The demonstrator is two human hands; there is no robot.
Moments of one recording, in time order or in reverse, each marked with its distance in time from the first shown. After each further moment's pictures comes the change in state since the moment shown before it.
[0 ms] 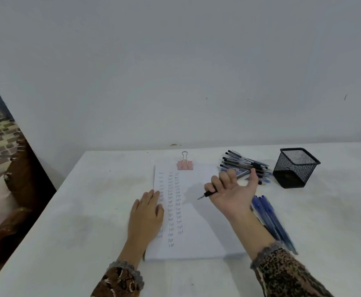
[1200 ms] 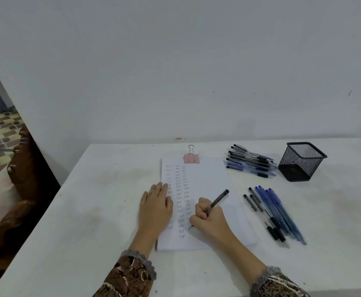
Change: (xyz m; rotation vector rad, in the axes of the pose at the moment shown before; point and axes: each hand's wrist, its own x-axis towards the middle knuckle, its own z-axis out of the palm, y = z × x) left_hand 0.001 -0.002 0.000 -0.003 -0.014 0.008; right_hand -0.038 0.076 -0.044 -1.346 -0.173 -0.213
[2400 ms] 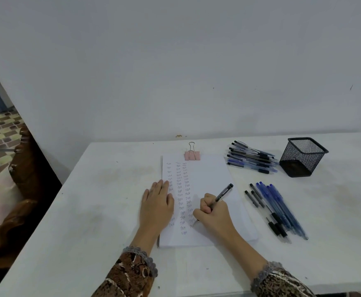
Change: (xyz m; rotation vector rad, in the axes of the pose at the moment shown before) left_hand -0.001 0.000 -0.002 0.003 -0.025 0.005; right_hand 0.003 0.004 -0.003 -0.041 0.107 0.010
